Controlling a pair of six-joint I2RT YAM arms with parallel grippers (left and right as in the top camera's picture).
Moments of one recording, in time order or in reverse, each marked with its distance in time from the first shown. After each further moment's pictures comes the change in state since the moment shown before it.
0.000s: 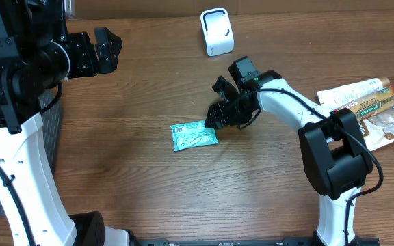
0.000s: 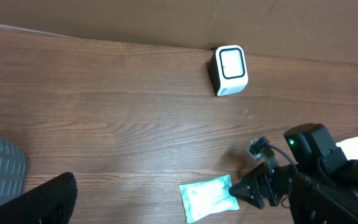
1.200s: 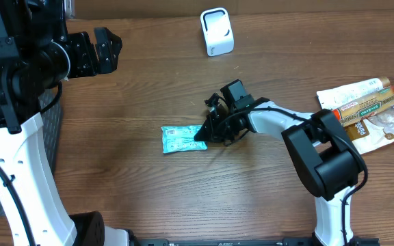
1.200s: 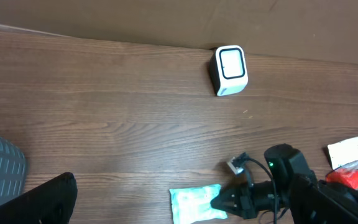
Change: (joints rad) left arm 0.000 0.000 0.000 0.000 0.000 0.000; right arm 0.066 0.023 -0.233 0.426 -0.220 0.401
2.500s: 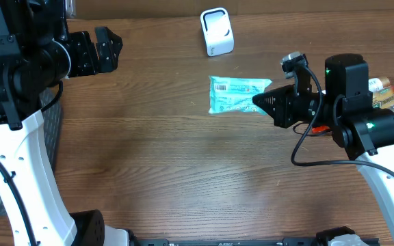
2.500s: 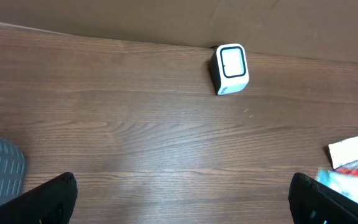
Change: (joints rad) left arm 0.000 0.010 0.000 0.000 0.000 0.000; right arm -0.285 -0.866 -0.002 -0.412 0.173 -0.348
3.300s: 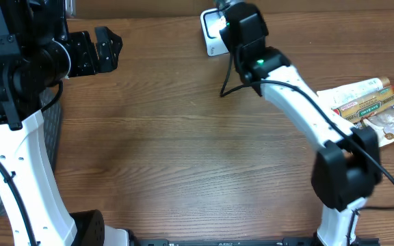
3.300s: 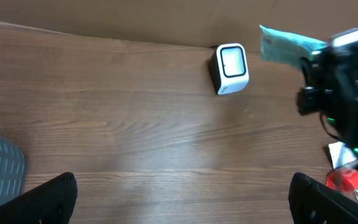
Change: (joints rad) left arm 0.000 0.000 0.000 0.000 0.000 0.000; right arm 0.253 0.759 0.488 0.595 1.113 -0.484
